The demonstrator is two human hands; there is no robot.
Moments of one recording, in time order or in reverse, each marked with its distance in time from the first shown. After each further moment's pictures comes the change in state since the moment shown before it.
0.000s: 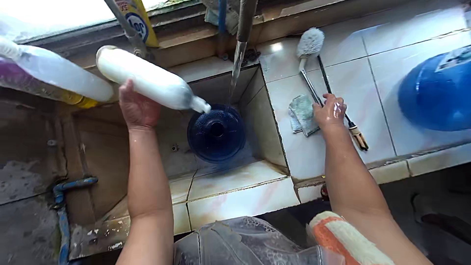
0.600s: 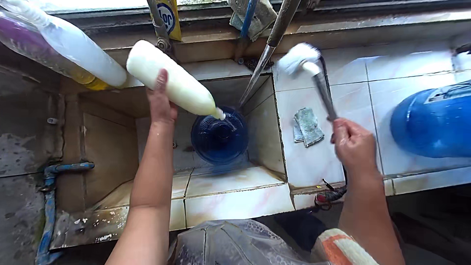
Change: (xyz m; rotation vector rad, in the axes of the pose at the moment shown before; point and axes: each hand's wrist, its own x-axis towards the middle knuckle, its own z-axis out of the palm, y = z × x) left_hand -0.011 -0.022 0.011 0.116 0.224 0.131; right_hand -0.125 -0.030 -0.070 0.128 0.011 -0.395
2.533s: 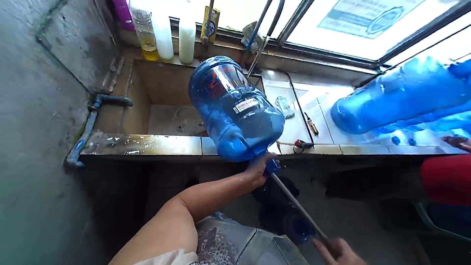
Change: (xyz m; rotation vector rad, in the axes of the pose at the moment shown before) left_hand -0.497 -0.003 -0.004 -0.262 -0.314 -0.947; right_hand -0.569 0.048 -0.044 -0.419 -0.240 0.366
